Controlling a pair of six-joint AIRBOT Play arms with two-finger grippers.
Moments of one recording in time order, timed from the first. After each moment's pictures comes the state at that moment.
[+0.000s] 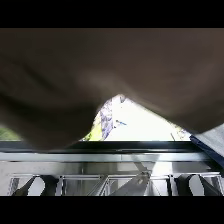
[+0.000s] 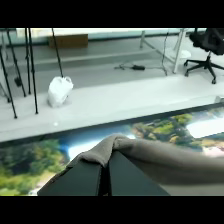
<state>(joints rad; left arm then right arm) 0.64 -0.90 2.03 -2.61 1.40 1.92 -0.73 -0.74 1.12 0.59 1.50 0.85</state>
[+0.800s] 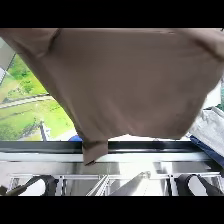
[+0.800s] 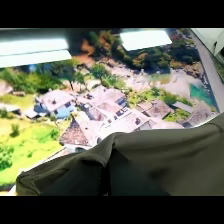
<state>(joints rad) 0.34 -1.23 1.92 -2.45 1.47 1.90 -0.60 -0.92 1.15 -0.18 1.26 1.12</state>
